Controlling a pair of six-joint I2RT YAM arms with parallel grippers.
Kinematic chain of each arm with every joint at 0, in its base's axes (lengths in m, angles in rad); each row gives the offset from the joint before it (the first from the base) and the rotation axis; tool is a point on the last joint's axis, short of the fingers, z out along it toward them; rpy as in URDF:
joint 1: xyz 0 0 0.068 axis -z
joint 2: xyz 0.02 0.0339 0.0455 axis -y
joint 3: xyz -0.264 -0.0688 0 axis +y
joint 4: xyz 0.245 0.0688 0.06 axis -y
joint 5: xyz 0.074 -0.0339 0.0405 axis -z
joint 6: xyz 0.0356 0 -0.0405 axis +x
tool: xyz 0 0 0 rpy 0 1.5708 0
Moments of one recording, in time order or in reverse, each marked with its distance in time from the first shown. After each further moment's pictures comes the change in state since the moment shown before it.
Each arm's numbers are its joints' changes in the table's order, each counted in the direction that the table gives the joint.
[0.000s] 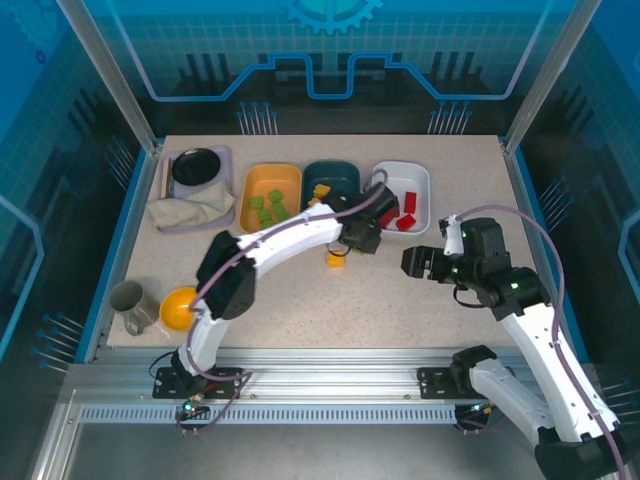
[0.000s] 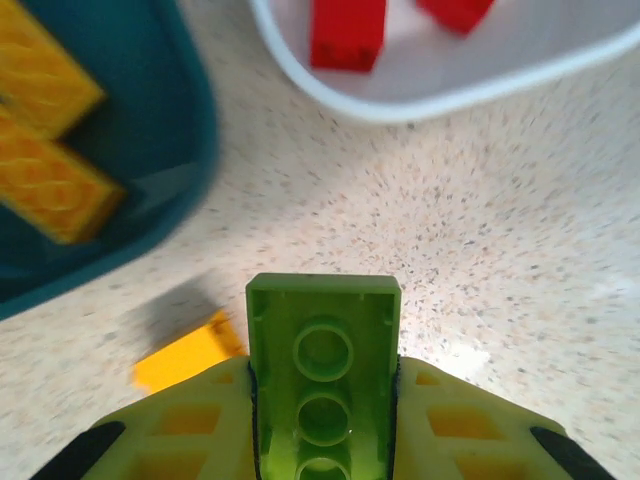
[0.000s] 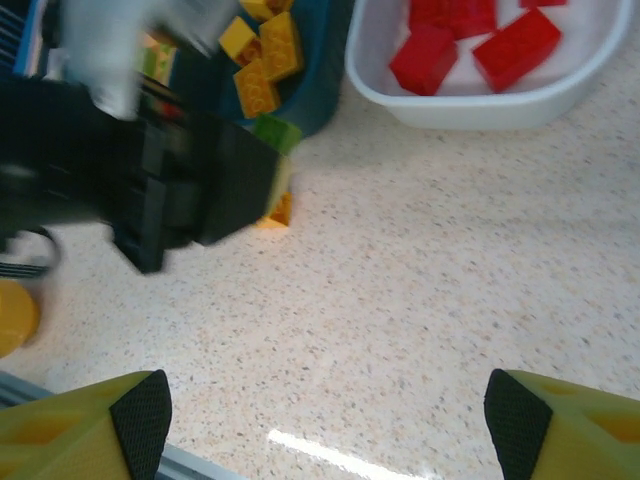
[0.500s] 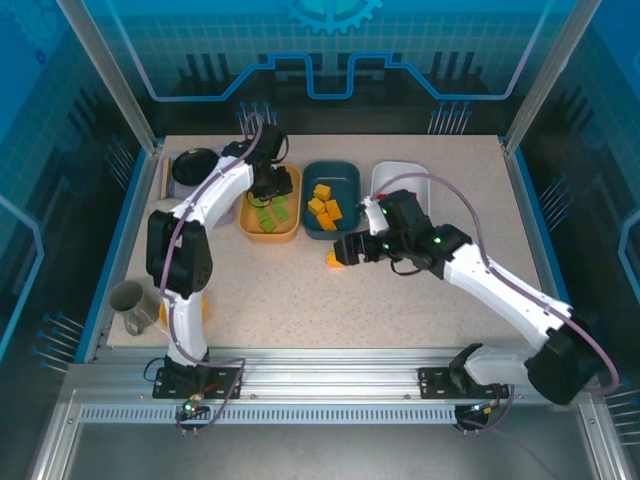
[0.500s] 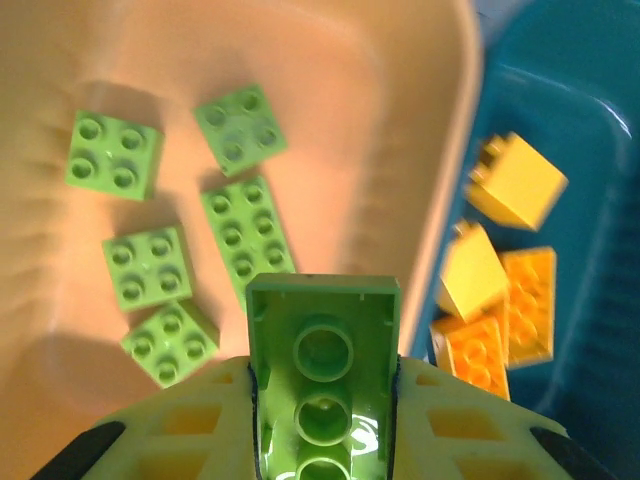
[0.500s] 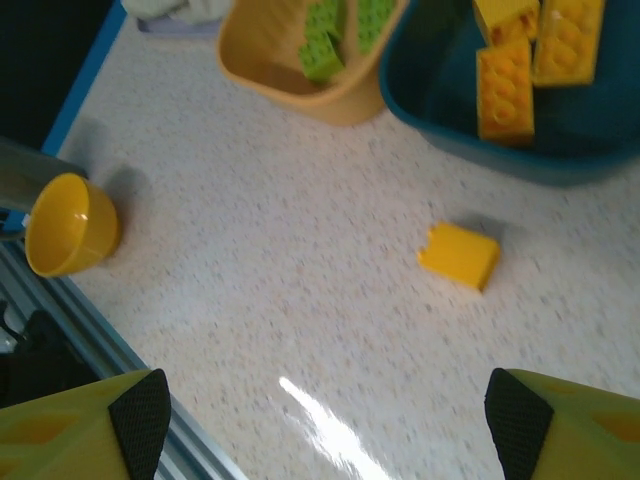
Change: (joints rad) left arm -0.566 0.002 0.042 0.032 0.166 -0.142; right arm -0.339 -0.505 -0.197 0.323 -0.019 -0.030
